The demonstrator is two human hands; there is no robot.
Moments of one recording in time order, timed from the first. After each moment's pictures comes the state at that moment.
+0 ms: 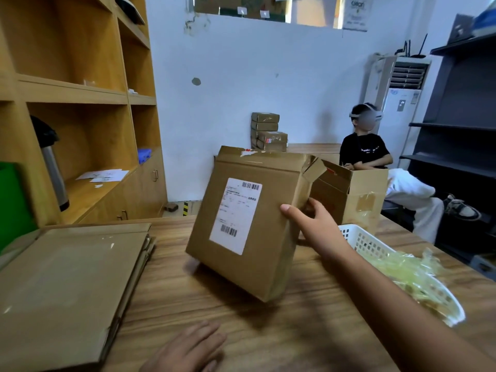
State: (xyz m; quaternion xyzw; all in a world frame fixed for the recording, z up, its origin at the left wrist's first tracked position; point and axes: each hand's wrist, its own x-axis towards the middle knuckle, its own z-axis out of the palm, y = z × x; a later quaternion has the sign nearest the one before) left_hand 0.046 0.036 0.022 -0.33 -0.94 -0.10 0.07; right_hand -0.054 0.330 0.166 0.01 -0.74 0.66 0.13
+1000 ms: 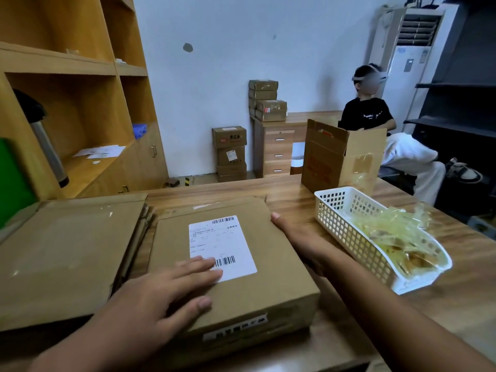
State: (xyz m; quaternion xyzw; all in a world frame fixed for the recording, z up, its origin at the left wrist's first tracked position) left_hand 0.074 0.026 0.110 -0.31 -0.93 -0.18 0.09; right_hand -0.020 0.328 0.101 -0.07 -0.78 0.61 -0.13
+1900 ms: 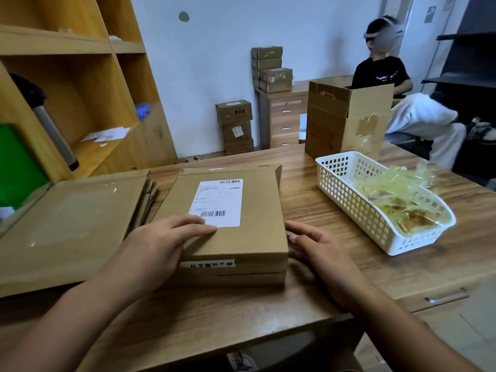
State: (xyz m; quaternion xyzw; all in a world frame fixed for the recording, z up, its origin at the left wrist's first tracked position) left_hand 0.058 0.030 0.106 -0.25 -0.95 -0.11 0.16; right_hand 0.055 0.334 0.041 -0.02 -0.67 0.75 -0.04
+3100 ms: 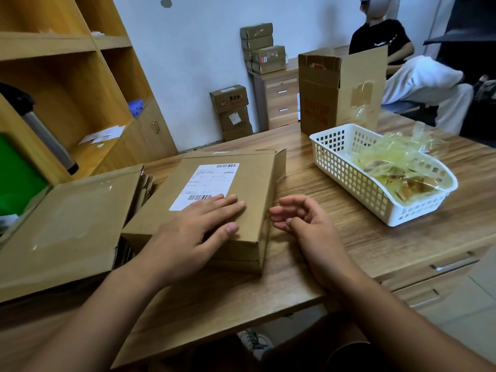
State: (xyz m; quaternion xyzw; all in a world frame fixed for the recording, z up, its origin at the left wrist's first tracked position) left_hand 0.052 0.082 0.104 -0.30 -0.94 -0.17 0.06; right_hand 0.060 0.313 0.037 0.01 -0.58 0.81 0.10
